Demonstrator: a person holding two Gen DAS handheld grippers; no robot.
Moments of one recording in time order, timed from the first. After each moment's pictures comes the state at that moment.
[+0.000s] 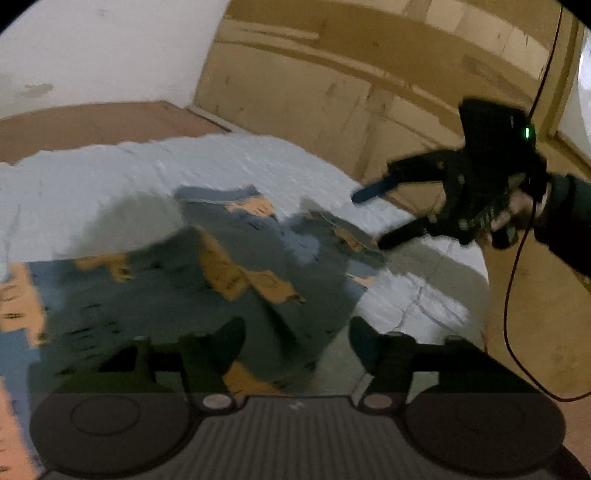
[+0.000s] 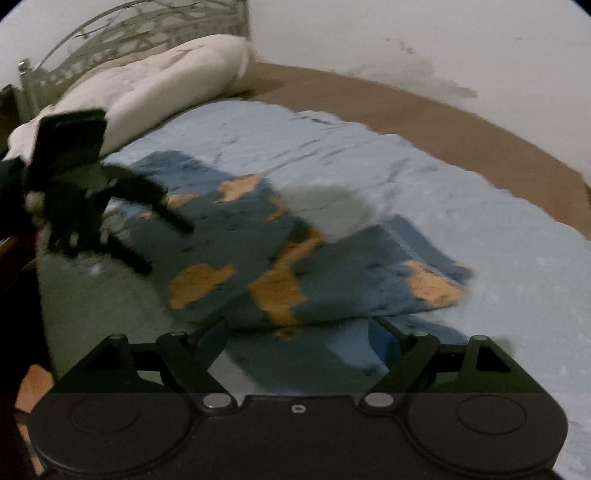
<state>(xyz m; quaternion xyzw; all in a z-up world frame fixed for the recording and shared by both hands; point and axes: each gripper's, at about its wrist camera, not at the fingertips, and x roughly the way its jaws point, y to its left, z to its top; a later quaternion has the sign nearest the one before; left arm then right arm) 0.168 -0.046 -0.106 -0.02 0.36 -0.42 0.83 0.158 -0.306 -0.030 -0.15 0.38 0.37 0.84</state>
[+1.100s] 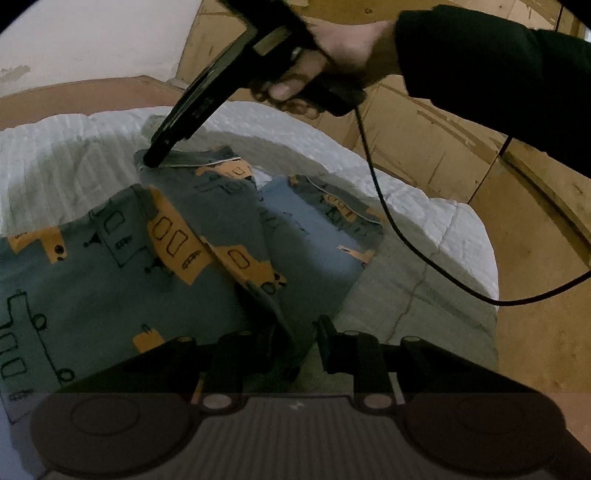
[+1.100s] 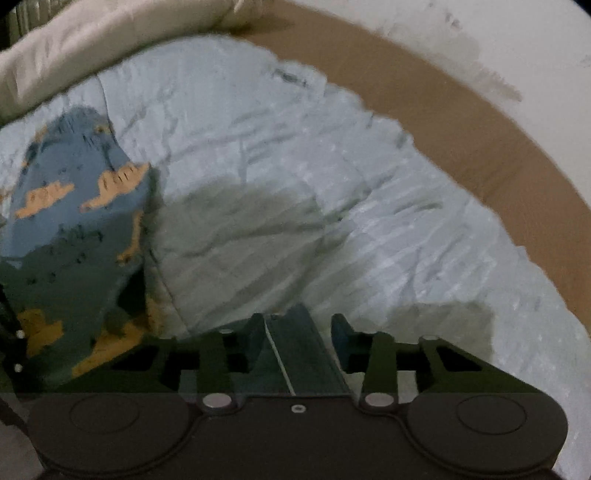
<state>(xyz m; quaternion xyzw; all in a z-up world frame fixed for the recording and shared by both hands) 0.181 -0.087 -0.143 -0.01 0.39 -0.44 0.81 0.369 -0.219 -0.072 -0.30 0.43 0.38 0.76</state>
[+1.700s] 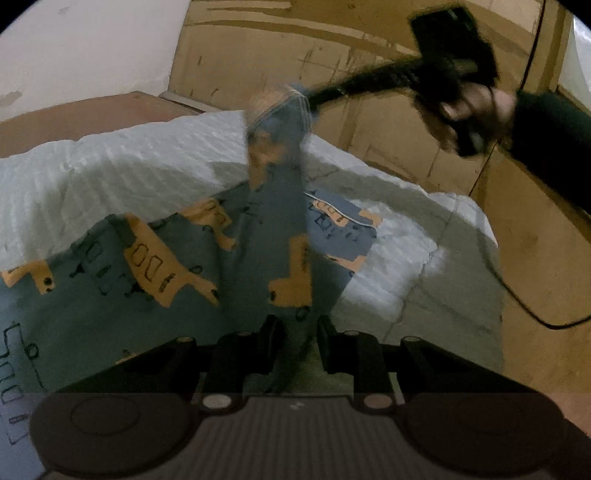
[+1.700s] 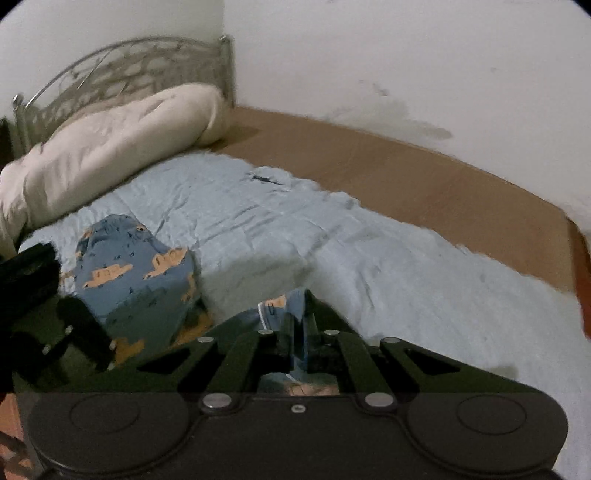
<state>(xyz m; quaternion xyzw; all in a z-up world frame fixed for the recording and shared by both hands) 0.172 -0.114 -0.133 0.03 0.37 -0.43 0.82 0.251 -0.377 0.004 -0.12 0.32 0.37 0.86</state>
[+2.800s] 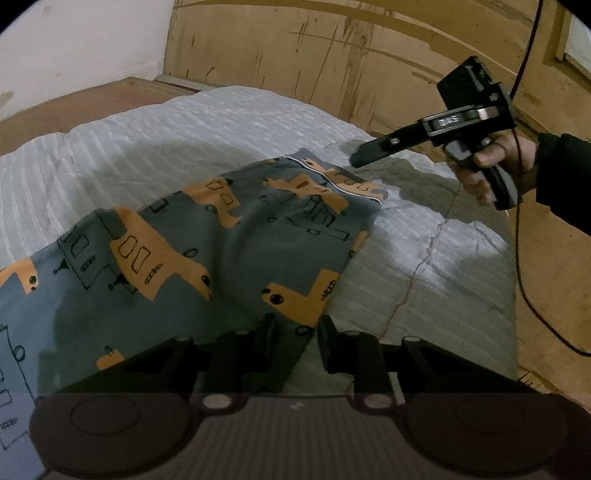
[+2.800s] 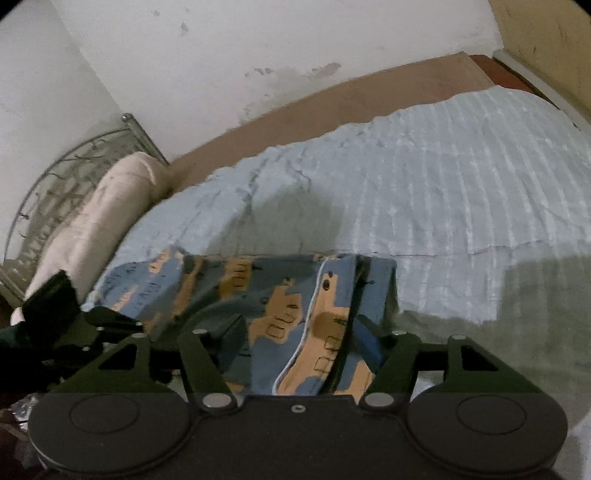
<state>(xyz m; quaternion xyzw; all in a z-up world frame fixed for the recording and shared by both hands) 0.172 -0.133 -0.138 0.07 0.40 -0.43 0.81 0.189 -0.487 -0.086 0.13 0.40 0.29 0.86</state>
